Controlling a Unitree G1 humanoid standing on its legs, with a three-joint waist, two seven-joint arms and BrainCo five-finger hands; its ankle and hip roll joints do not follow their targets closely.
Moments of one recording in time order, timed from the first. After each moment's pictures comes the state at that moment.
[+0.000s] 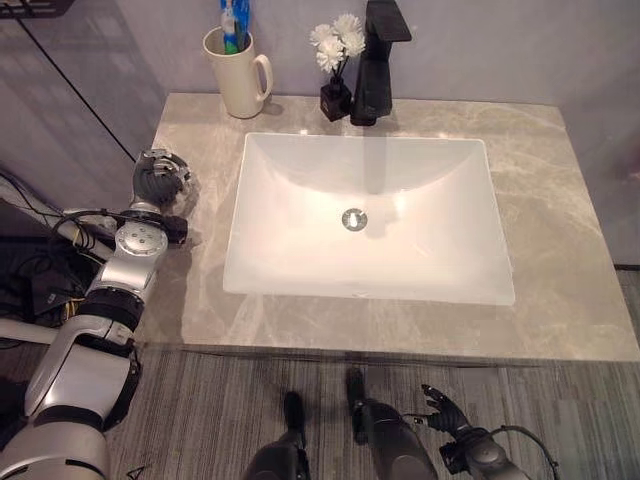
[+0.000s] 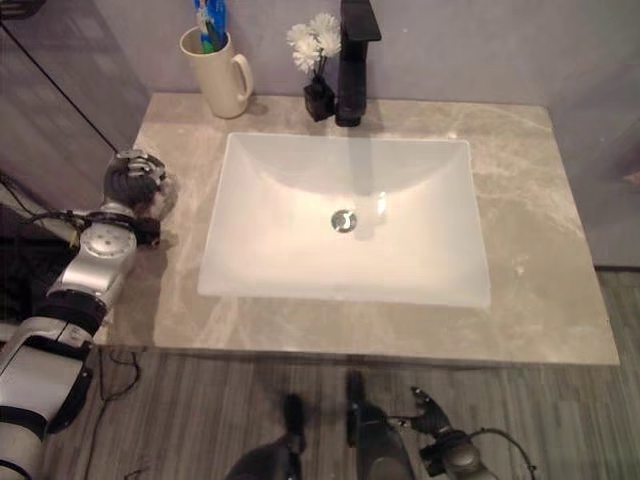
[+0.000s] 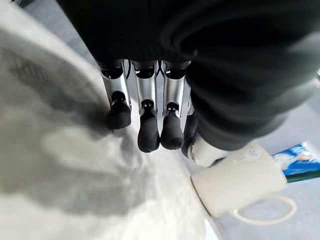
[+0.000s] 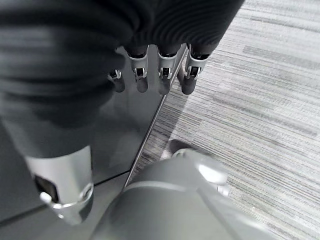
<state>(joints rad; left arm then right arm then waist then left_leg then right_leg) -0.84 0.69 -0.37 0.84 -0.36 -0.19 0.26 0.05 -0.39 0.39 0.85 0.17 -0.14 -0.04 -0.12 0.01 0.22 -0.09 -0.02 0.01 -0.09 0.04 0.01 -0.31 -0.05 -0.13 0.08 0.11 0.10</state>
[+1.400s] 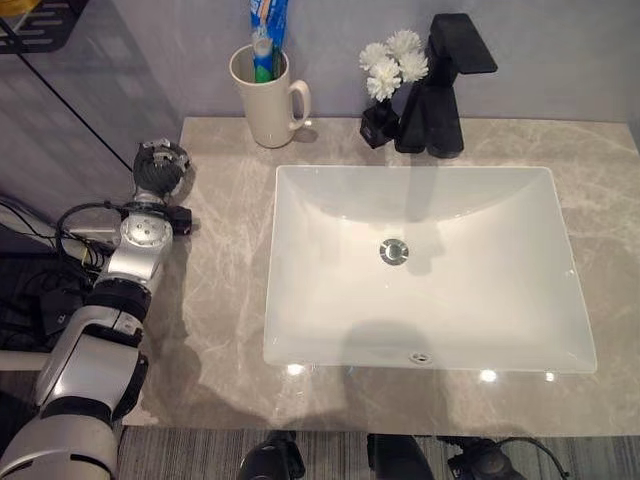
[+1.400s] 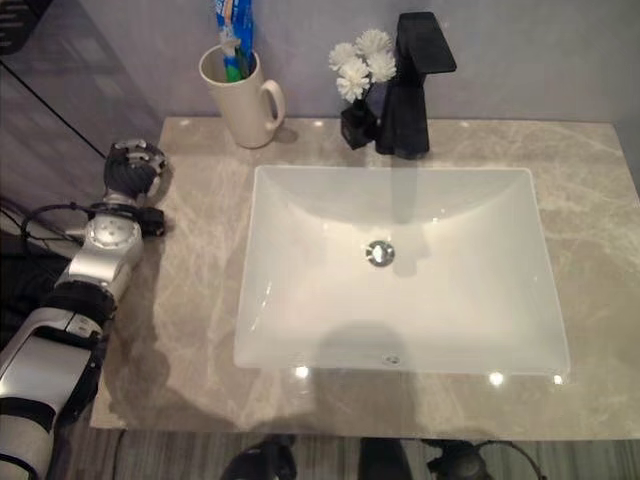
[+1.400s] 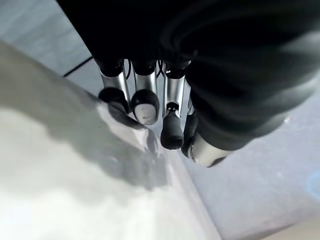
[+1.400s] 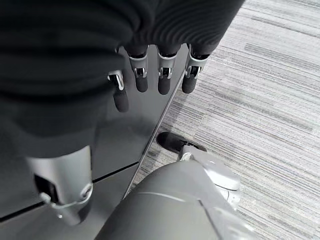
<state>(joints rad) -0.98 0.66 -0.37 0.91 -0.39 -0.20 0.30 0.03 -0.39 0.41 0.87 0.12 -0.11 -0.08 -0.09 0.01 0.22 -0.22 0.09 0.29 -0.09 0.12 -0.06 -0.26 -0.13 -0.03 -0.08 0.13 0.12</state>
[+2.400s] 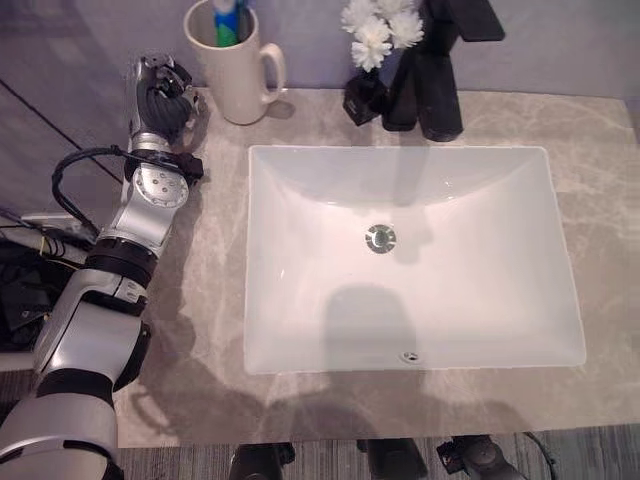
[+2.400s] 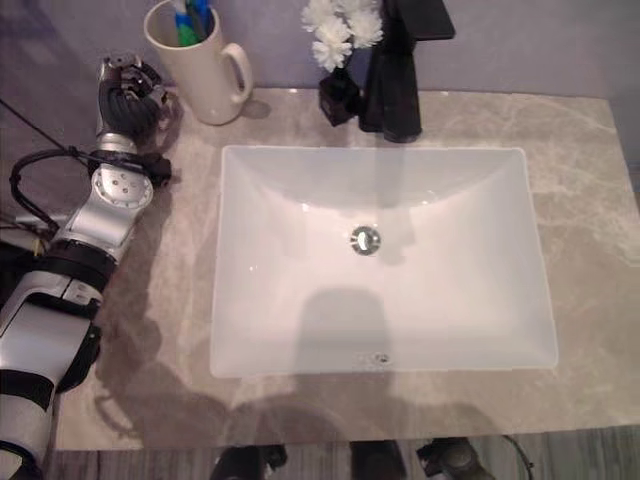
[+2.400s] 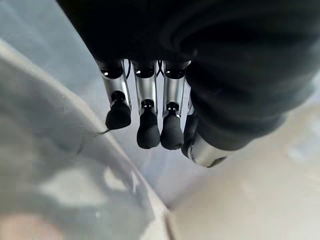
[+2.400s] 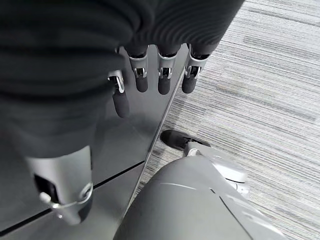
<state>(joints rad) -1.09 0.66 -0.42 0.82 -0.08 -0.21 0.50 0.04 -0.40 0.42 0.80 0.14 -0.17 -0.07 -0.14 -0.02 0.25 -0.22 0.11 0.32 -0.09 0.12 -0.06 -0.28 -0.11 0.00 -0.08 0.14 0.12</state>
